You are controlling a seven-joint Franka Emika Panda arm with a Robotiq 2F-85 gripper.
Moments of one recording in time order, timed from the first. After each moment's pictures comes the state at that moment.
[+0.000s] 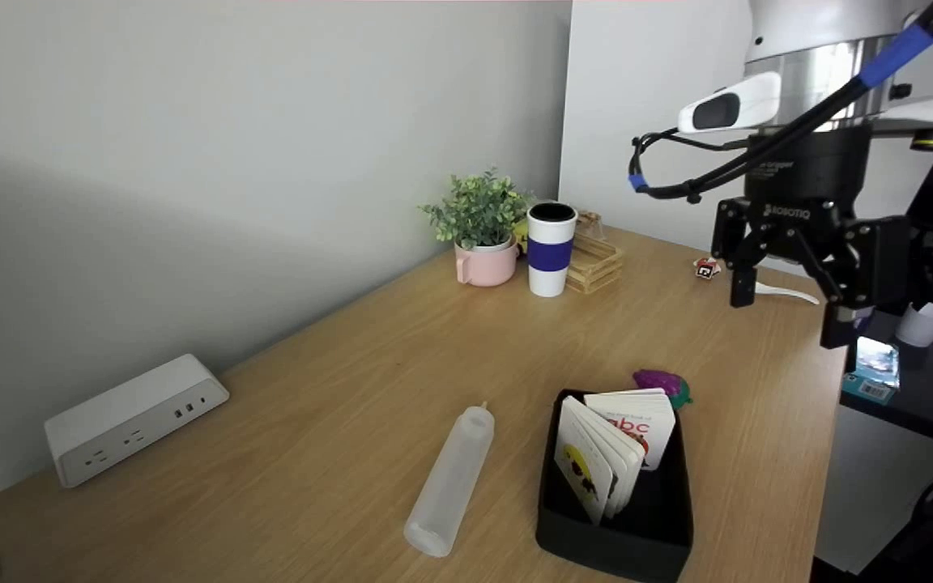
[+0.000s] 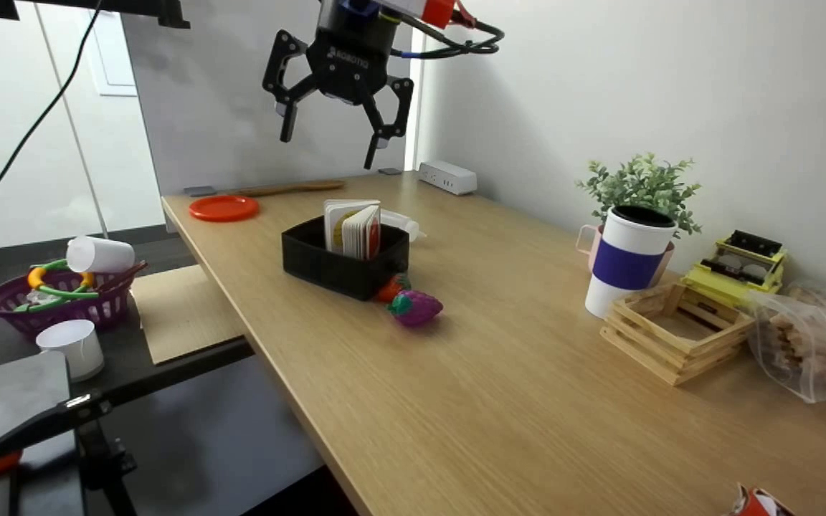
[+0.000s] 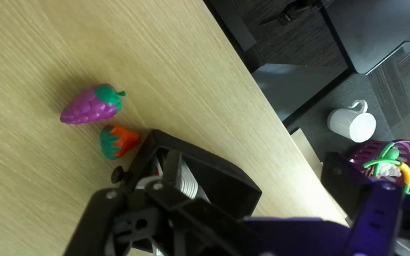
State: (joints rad) arm 0.12 0.01 0.05 -2.18 0.14 2.00 -0.83
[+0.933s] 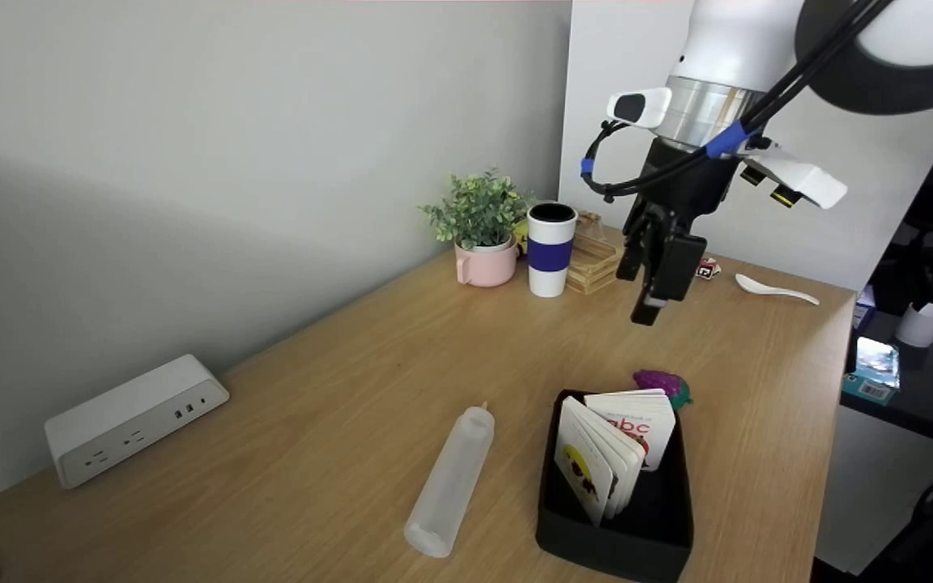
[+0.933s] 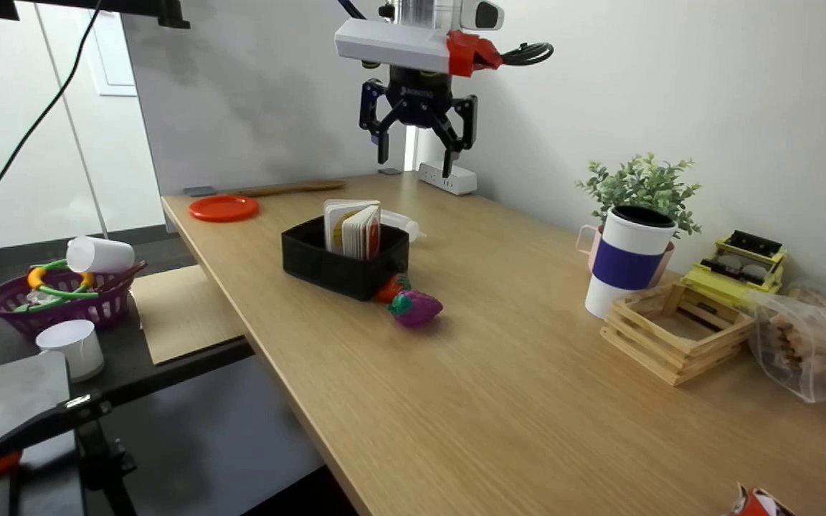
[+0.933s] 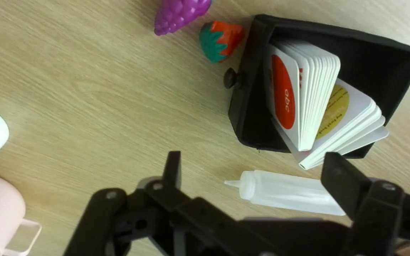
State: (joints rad) arm 0.08 0.17 0.08 -2.12 0.14 2.45 -0.53
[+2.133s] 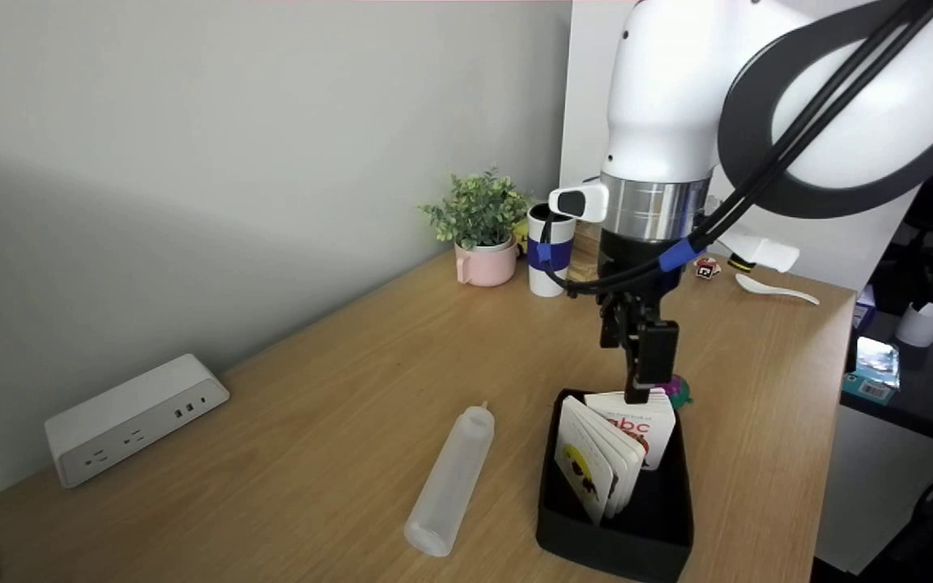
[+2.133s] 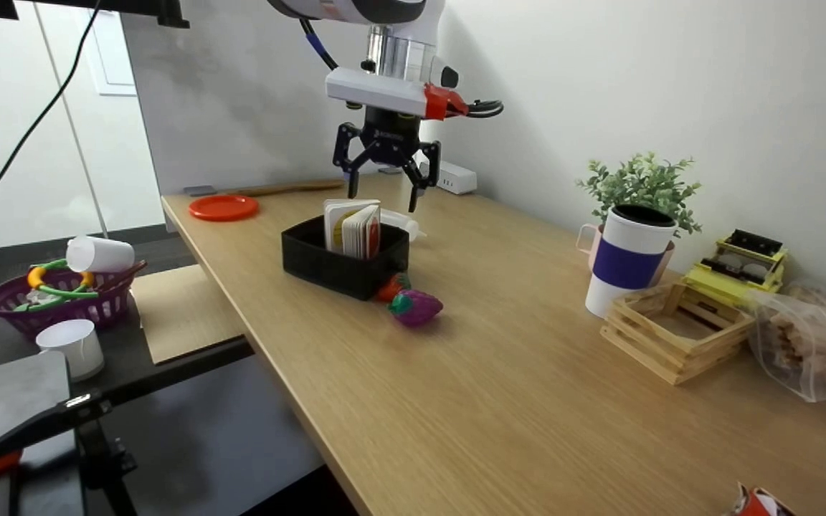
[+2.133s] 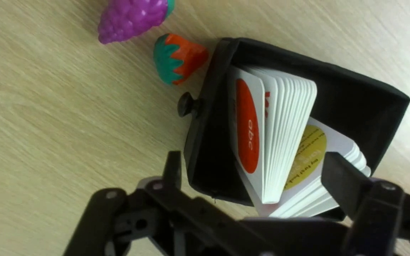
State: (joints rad) arm 0.10 0.36 0.15 -1.98 0.01 2.31 -0.48
